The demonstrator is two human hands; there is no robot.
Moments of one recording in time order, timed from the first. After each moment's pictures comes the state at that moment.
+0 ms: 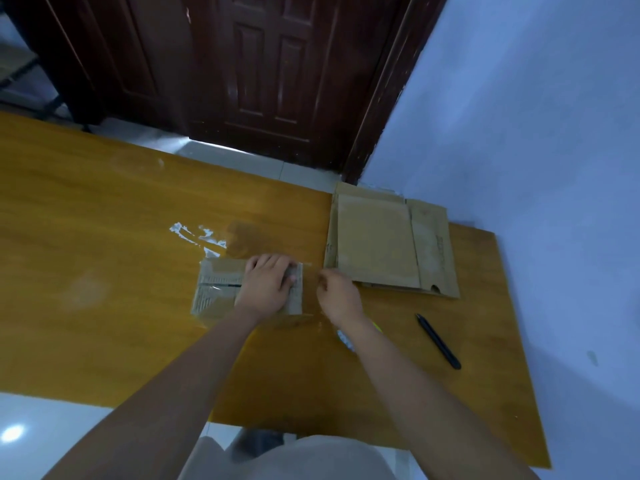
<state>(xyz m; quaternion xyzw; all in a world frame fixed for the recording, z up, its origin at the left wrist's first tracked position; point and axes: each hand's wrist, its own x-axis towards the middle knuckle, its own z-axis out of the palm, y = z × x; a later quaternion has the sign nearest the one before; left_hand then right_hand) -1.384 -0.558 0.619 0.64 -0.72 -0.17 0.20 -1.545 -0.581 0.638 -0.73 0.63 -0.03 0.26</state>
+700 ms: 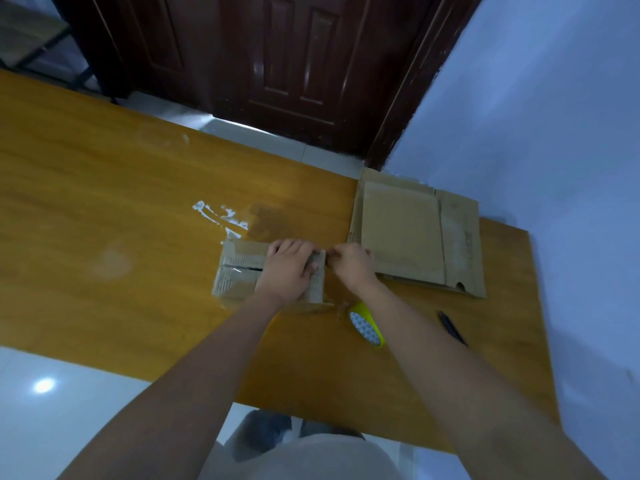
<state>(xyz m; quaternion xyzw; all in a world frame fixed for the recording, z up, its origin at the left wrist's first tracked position) -1.385 -0.558 0.612 0.64 -0.72 -0.15 0.23 -1.524 -0.618 0.637 -0.75 0.62 0.00 0.24</state>
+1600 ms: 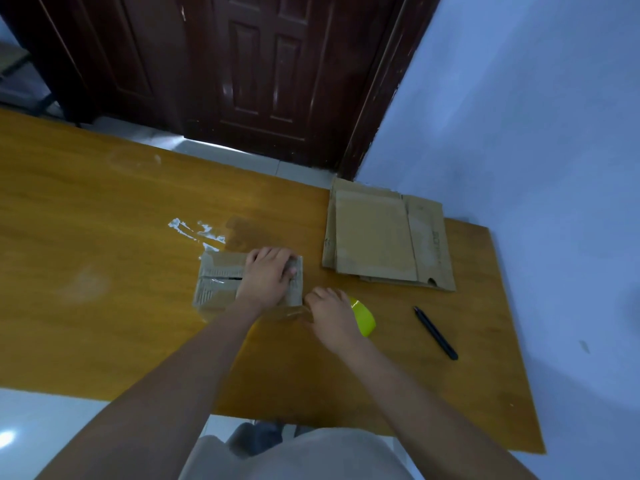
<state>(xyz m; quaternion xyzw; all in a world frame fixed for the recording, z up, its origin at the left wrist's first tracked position) -1.385 -0.560 0.617 0.64 -0.72 -0.17 0.21 -1.544 -0.530 0.642 -0.84 0.51 0.06 0.14</state>
